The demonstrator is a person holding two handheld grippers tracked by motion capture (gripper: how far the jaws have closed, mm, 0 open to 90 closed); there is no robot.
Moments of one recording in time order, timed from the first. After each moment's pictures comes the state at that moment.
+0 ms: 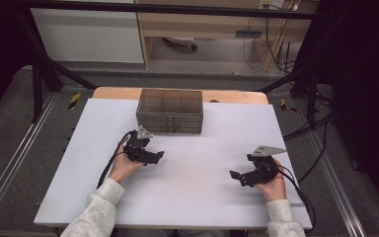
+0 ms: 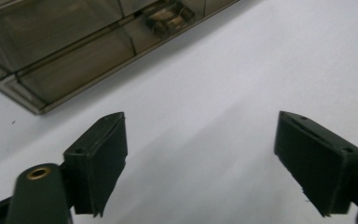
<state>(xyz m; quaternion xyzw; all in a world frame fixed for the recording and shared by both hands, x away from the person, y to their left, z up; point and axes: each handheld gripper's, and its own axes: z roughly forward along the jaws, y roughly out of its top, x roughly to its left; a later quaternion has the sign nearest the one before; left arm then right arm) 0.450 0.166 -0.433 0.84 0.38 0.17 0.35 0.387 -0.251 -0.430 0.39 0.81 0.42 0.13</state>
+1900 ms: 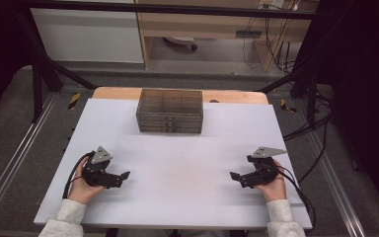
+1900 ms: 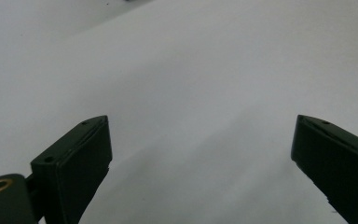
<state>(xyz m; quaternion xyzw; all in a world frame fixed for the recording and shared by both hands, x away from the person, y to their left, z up) 0.378 0.267 -0.439 0.83 0.40 0.19 0.35 0.385 -0.252 -0.433 0.39 0.81 0.42 0.12</state>
